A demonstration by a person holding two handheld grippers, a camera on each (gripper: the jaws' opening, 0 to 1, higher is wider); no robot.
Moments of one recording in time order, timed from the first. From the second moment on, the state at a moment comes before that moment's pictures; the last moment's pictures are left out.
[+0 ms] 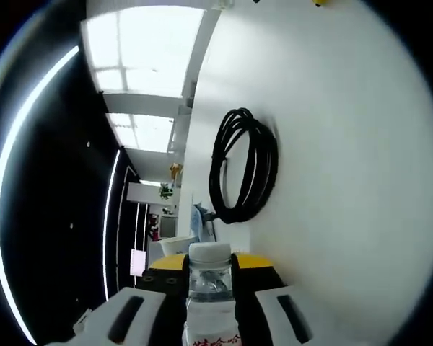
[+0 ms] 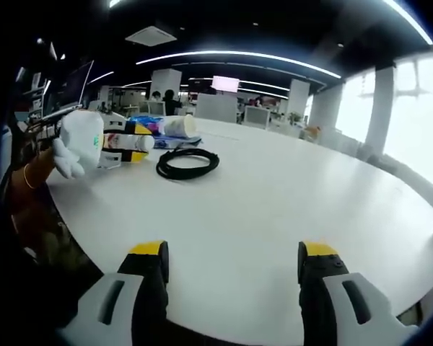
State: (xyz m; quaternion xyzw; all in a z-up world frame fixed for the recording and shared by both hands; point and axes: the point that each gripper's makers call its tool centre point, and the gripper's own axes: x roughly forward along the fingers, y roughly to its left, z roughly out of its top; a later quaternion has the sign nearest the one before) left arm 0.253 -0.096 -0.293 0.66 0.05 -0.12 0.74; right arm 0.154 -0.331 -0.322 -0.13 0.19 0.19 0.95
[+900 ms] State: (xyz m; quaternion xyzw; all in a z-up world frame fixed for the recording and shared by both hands) left arm 0.236 -0.077 -0.247 0.57 -0.01 -0.12 0.81; right arm 0.161 -0.312 -0.318 -0.14 0.19 0.21 0.95
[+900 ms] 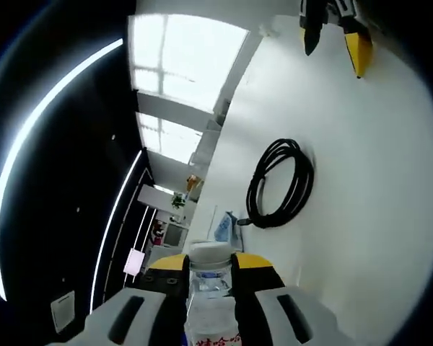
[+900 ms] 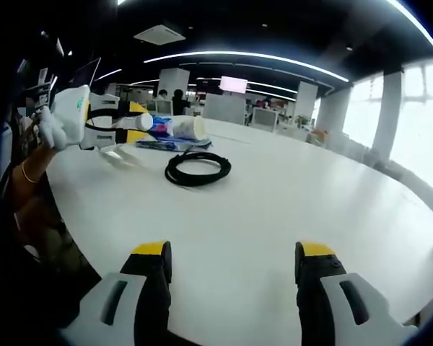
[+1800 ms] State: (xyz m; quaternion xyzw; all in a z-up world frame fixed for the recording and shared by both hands) left arm 0.220 -0.034 -0.201 0.46 -0.02 -0.09 0.88; right arm 0.160 -0.305 -0.320 -0.14 0.19 0.21 0.95
